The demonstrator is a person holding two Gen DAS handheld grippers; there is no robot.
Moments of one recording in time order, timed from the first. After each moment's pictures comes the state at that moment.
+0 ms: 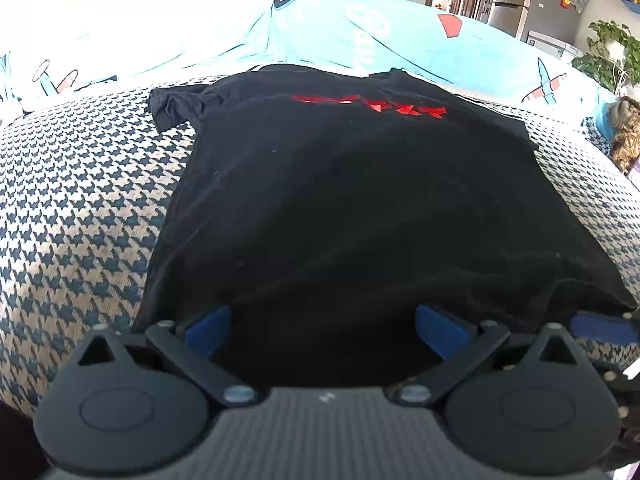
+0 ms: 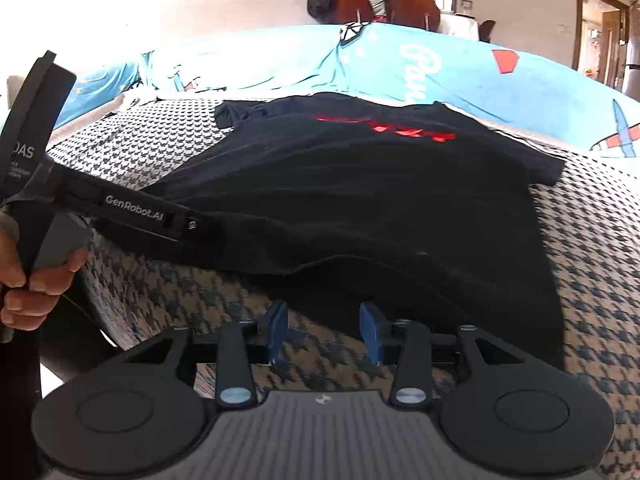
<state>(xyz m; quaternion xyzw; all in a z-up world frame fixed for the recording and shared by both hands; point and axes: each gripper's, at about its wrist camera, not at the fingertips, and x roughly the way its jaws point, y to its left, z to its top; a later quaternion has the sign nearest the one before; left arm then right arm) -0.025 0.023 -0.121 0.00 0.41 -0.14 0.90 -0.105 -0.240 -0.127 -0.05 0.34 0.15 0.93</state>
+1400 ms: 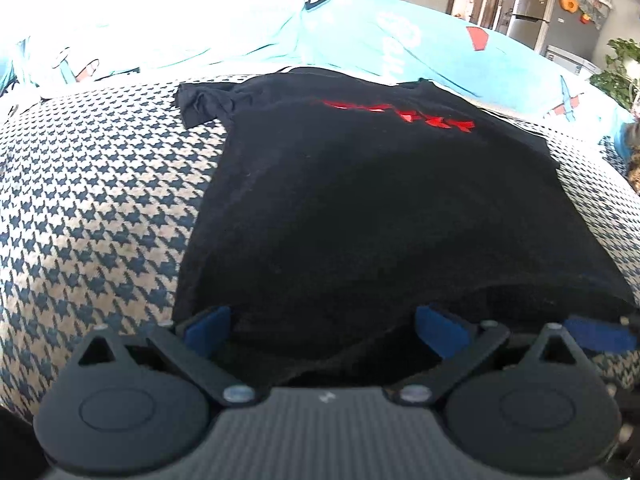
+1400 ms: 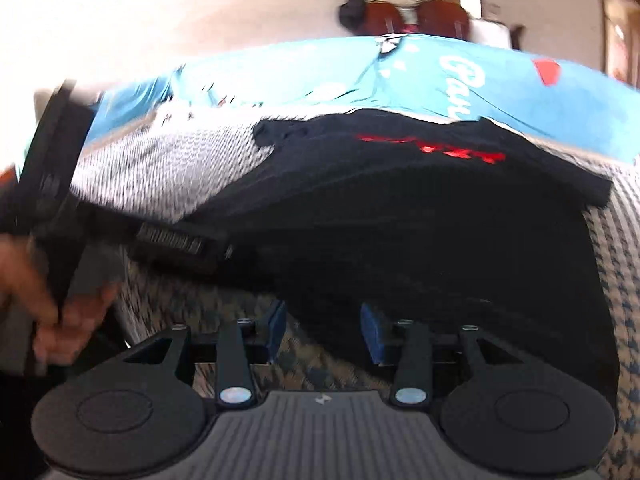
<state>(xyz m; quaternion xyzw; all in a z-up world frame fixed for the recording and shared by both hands) -0.011 0.042 -0.125 -0.02 0.41 -0.11 0.91 -0.084 -0.208 -0.124 -0.05 0.32 0.20 0.92</state>
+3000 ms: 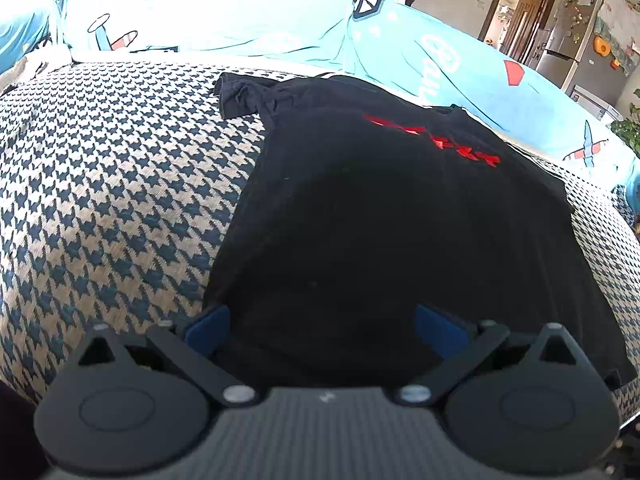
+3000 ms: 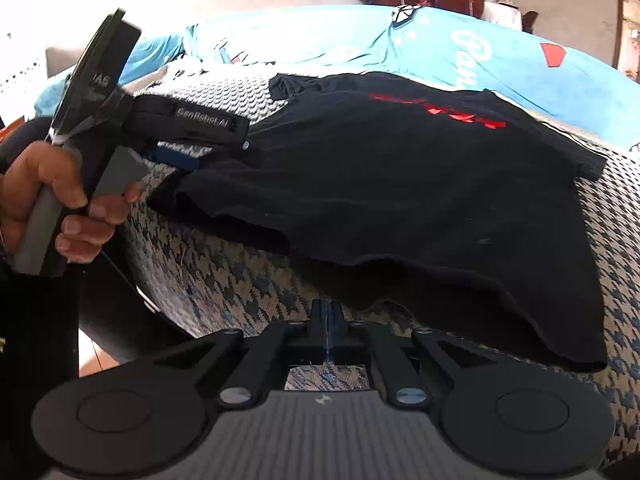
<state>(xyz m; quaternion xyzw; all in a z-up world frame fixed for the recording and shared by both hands) -0.010 0.064 -0.118 -0.08 0.40 -0.08 0.91 -0.130 -0.213 -0.126 -0.06 0.36 0.19 0.91</state>
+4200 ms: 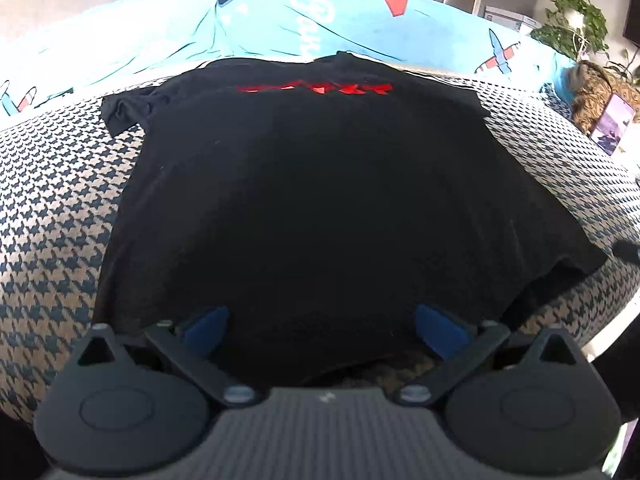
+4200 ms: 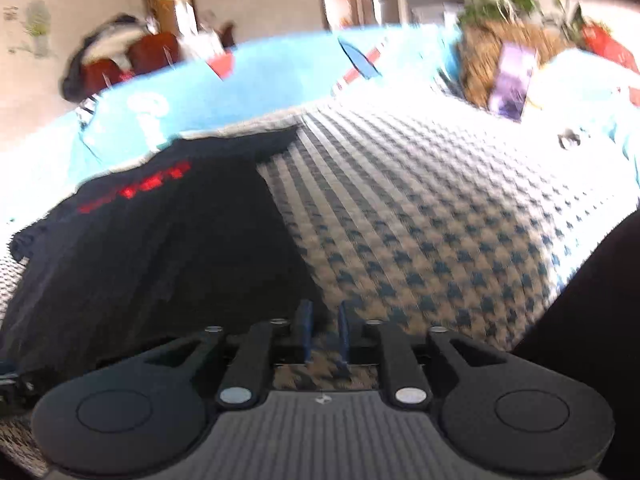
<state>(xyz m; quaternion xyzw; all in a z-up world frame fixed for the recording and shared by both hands) -0.047 0.001 -0.126 0.04 0.41 -0.20 0.89 -0.150 -0.320 -0.098 0.12 0.30 -0.18 0.93</state>
